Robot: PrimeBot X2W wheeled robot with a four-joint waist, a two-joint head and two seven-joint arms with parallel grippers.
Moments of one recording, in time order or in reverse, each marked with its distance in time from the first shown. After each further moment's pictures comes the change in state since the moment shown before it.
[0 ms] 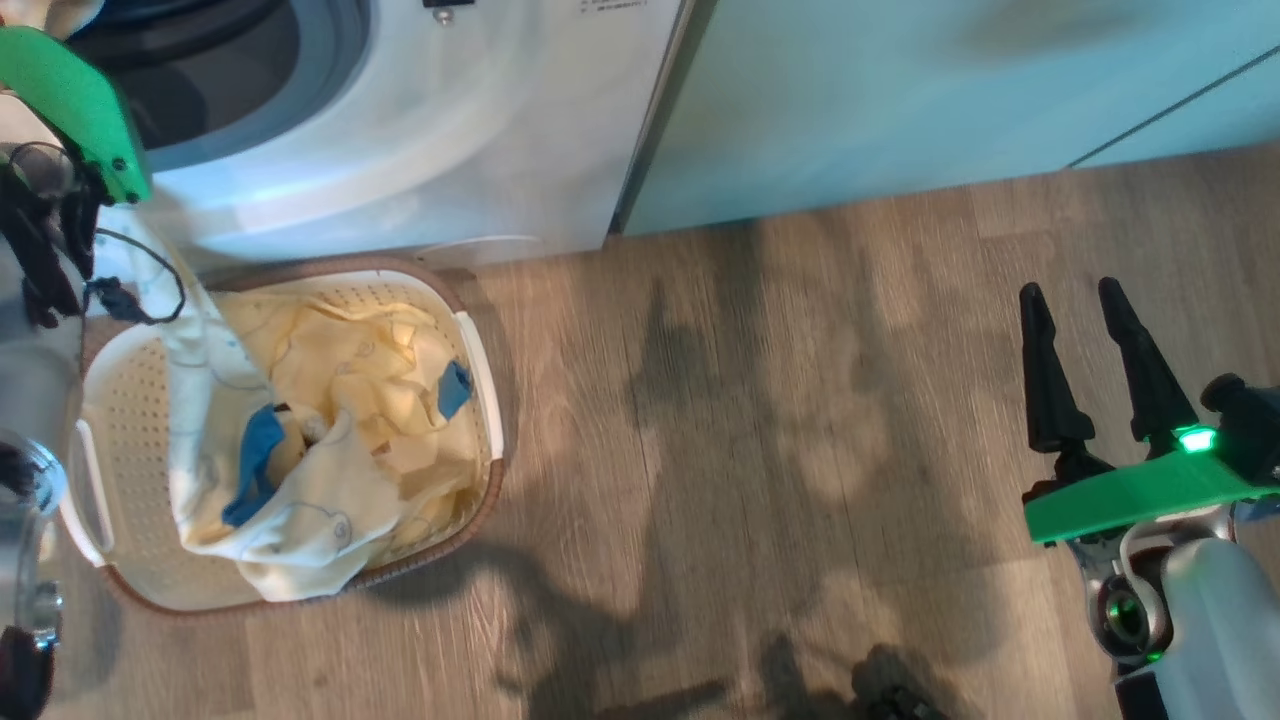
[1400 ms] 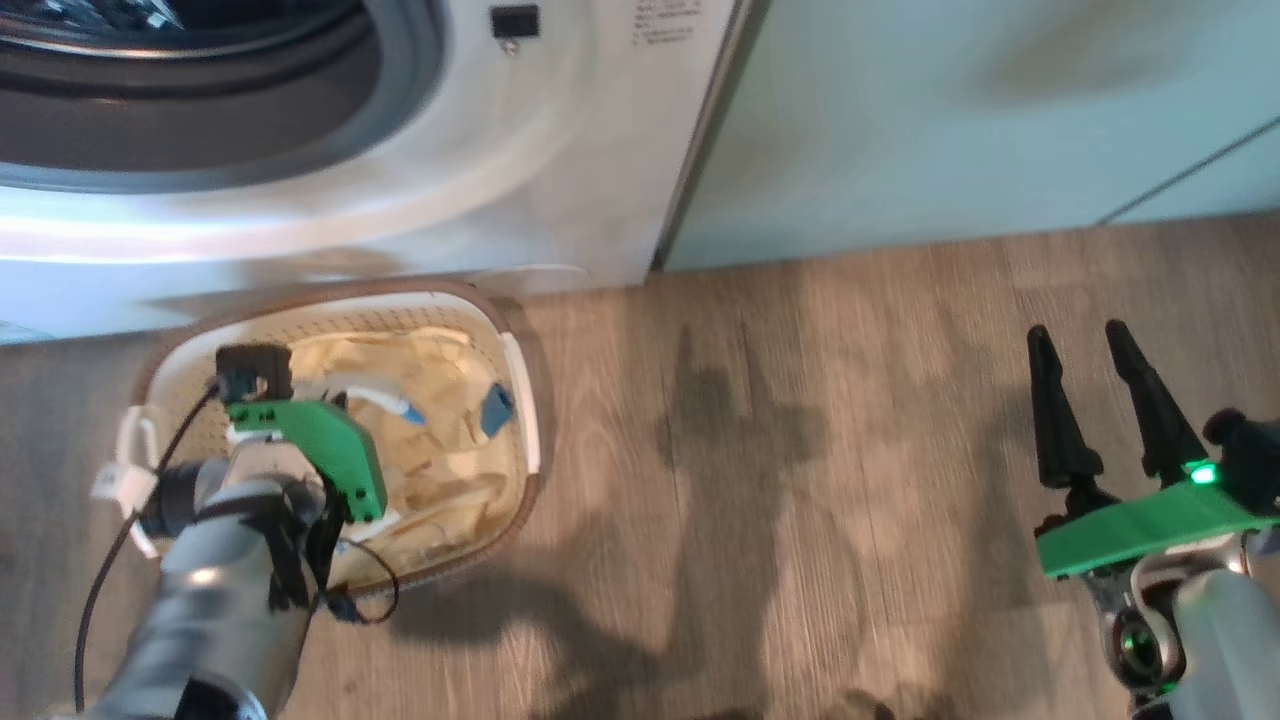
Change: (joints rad) left arm 0.493 -0.227 -0.016 -0.039 -0.136 -0.069 -0.206; right arm 0.050 -0.041 0.012 0.009 0.000 0.000 0.000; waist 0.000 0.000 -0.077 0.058
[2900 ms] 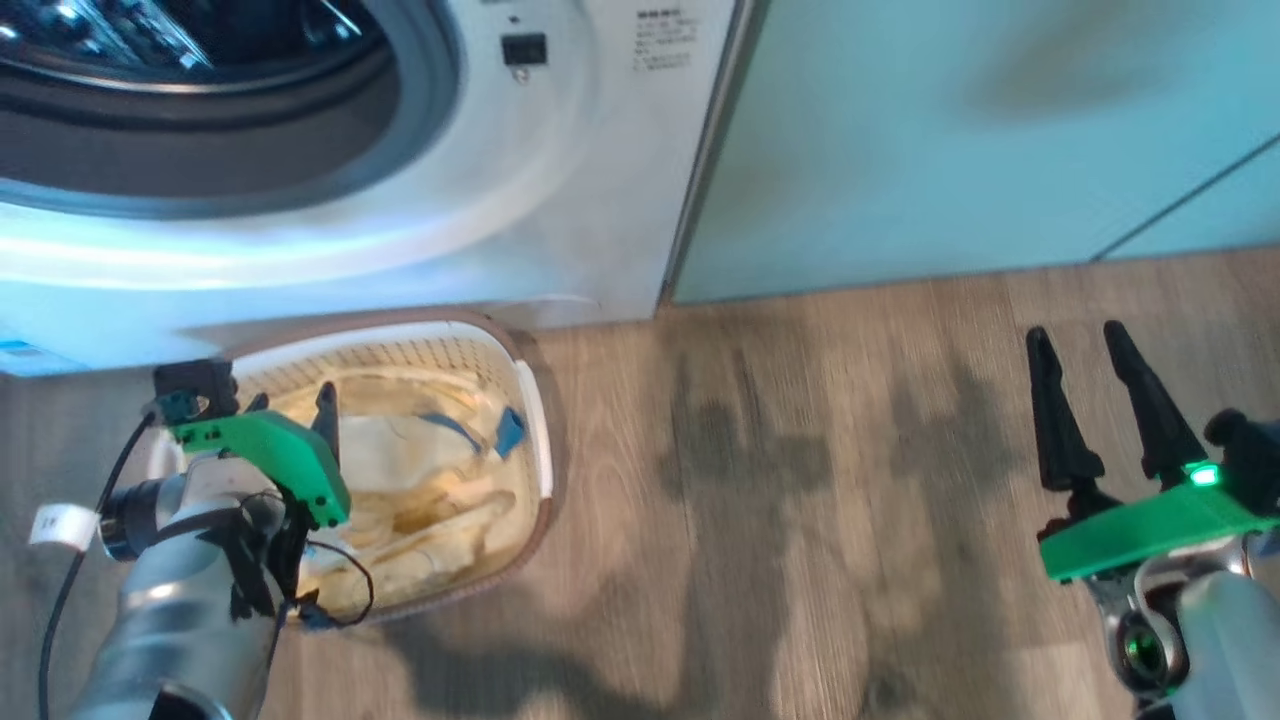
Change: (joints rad) left arm 0.005 0.040 0.009 0.033 -0.096 -0.044 -0.097; right arm -0.006 0.002 -0.011 0.016 0.000 0.000 0.000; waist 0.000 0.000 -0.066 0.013
